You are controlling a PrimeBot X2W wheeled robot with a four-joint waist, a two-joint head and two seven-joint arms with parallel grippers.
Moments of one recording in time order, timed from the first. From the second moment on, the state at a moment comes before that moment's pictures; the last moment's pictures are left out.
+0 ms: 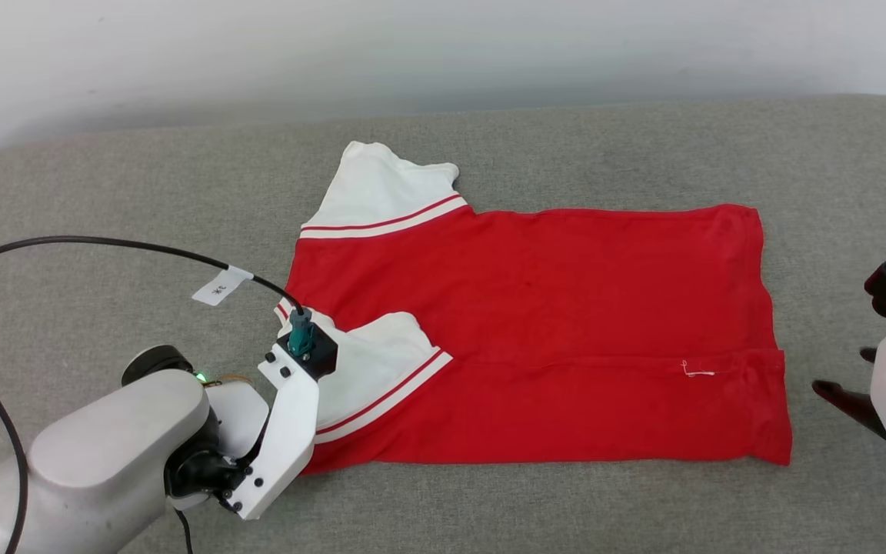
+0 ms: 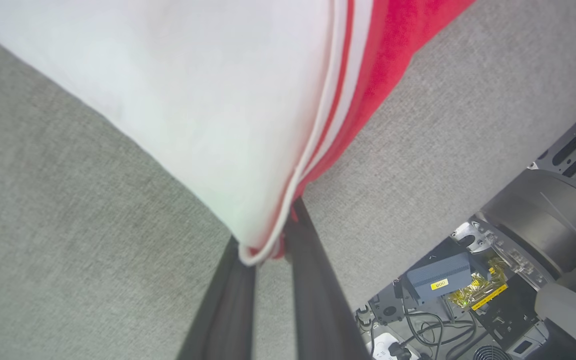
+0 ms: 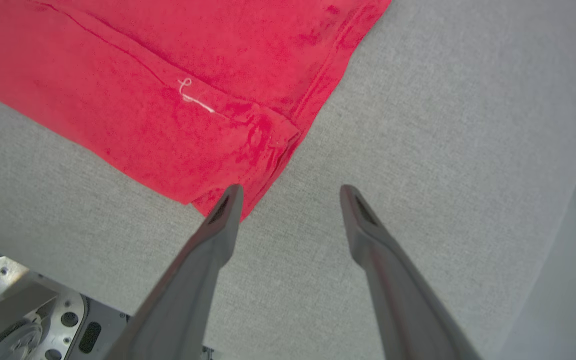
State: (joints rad) left arm -0.85 0.72 -1.27 0.25 -1.04 -0.13 0.85; right arm -0.41 -0.86 0.48 0.03 0.75 0.13 0.76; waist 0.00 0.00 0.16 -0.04
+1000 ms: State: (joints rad) left arm -0.88 0.74 -1.28 0.24 -1.04 -0.13 0.77; right arm -0.48 -0.77 0.71 0.26 0.88 0.13 0.77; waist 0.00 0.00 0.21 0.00
